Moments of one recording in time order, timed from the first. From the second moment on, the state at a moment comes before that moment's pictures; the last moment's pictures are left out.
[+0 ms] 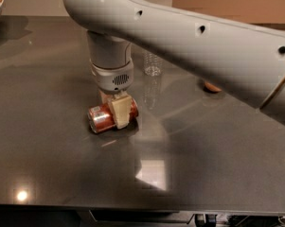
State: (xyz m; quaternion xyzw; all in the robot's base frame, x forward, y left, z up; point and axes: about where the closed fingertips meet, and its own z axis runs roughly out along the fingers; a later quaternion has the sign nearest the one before) arm 0.491 0.060 0.848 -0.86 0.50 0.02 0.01
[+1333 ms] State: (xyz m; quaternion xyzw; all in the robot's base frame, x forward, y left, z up) arm 0.467 0.051 0.933 -0.89 0.45 0.05 0.06
